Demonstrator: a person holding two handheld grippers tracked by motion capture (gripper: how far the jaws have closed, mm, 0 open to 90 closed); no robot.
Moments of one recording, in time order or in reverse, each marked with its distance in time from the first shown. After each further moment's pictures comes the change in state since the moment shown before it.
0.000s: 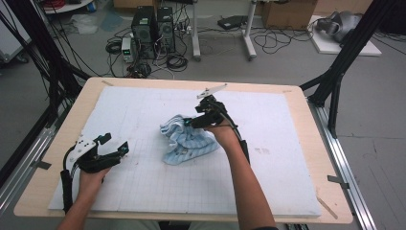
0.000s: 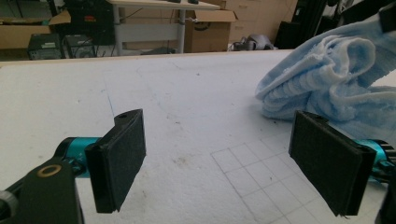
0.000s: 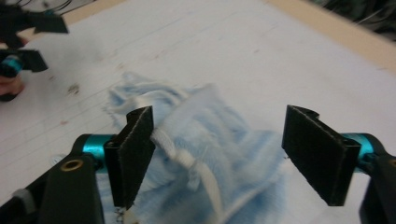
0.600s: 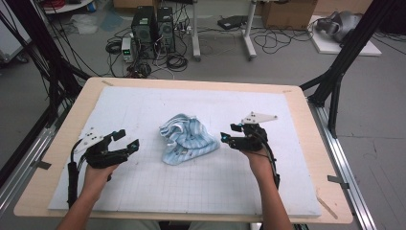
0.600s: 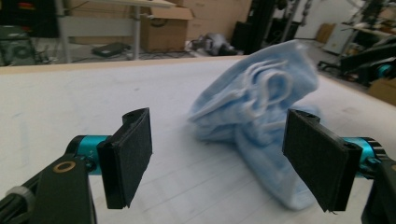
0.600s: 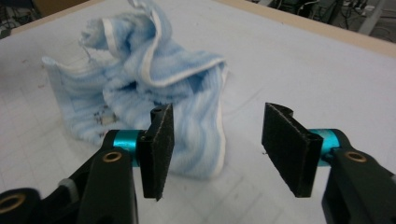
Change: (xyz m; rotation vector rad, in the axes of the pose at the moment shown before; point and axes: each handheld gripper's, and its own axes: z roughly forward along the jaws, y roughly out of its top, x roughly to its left) left arm -0.039 0.036 0.019 0.033 -0.218 -0.043; right arm -0.001 -0.108 -0.085 -0.116 -0.162 0.086
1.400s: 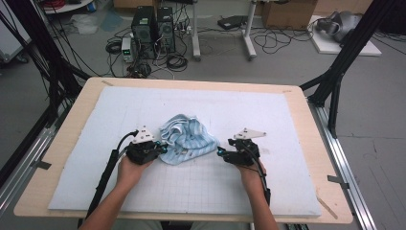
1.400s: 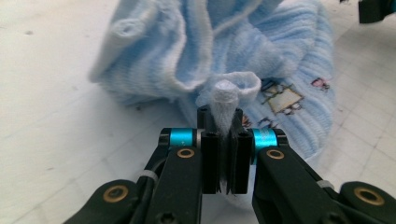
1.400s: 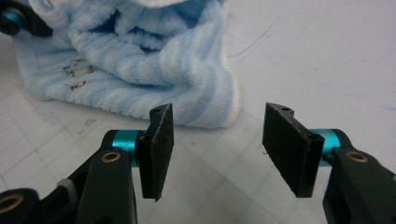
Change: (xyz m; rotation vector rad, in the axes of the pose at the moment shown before) left arm -0.033 -0.011 0.073 0.369 -0.045 0.170; right arm 0.021 -0.037 0.037 0.100 -0.045 0.051
